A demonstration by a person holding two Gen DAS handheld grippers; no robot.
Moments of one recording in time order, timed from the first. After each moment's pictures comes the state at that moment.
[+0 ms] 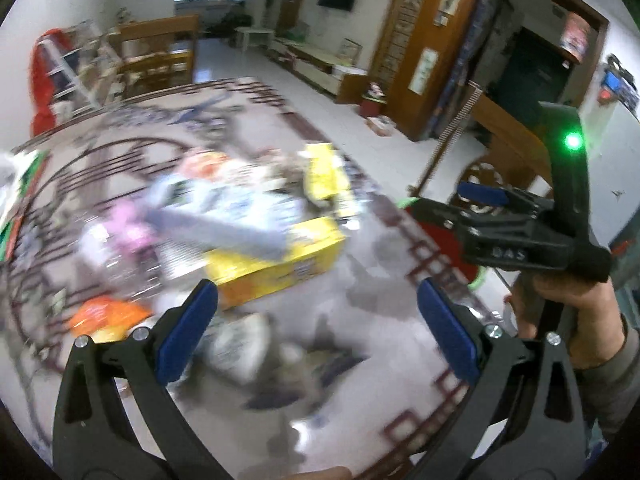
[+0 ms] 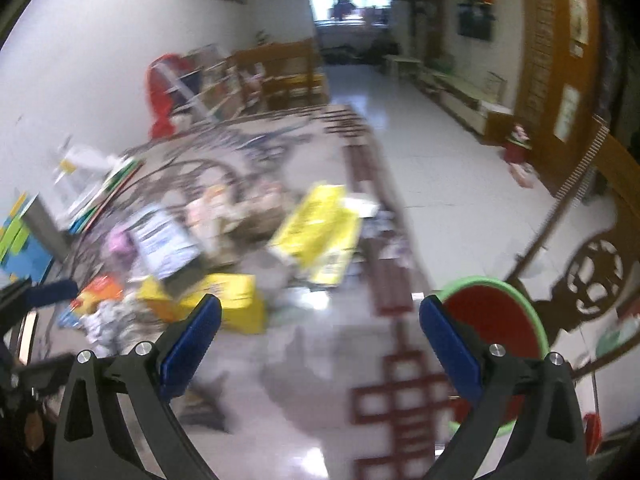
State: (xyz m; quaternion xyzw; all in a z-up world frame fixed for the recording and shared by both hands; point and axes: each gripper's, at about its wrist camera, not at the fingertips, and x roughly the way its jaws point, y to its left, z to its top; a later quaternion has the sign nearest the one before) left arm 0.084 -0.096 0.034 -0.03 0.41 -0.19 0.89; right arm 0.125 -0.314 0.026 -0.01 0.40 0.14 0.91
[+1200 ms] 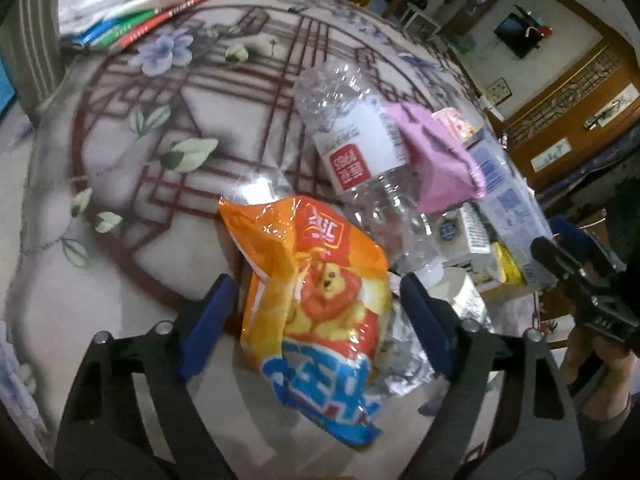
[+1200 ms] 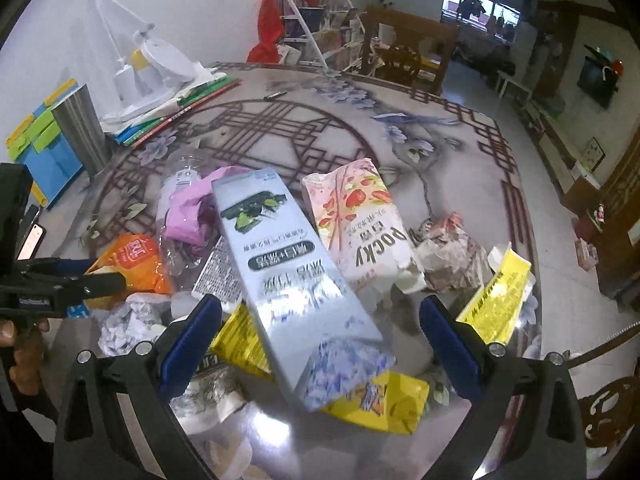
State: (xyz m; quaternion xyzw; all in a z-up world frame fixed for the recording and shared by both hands) left arm 0.113 0.078 -0.073 -0.24 0.51 0.01 0.83; right arm 0.191 -0.160 -0.011 -0.16 0.43 0.28 0.85
